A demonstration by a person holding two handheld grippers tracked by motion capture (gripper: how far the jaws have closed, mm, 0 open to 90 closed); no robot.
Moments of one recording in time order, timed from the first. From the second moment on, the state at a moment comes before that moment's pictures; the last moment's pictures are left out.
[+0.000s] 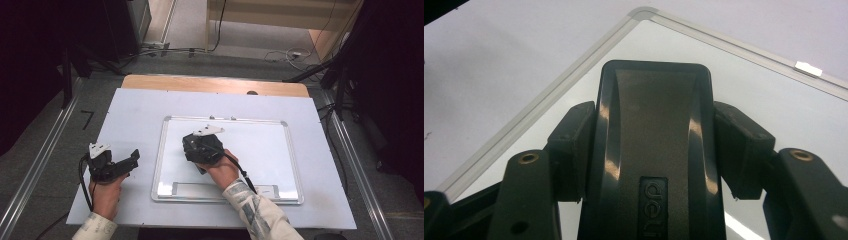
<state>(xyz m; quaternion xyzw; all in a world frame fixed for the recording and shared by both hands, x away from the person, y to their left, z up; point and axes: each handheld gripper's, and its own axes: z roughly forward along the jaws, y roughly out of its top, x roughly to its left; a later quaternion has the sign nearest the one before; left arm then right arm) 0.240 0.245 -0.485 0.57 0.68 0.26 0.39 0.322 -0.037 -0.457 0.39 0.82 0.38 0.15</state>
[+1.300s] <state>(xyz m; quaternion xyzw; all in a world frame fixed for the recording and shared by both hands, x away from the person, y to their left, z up) 0.241 0.244 -0.486 0.57 0.68 0.26 0.39 0.318 -0.111 -0.453 0.44 0.80 0.37 0.18</state>
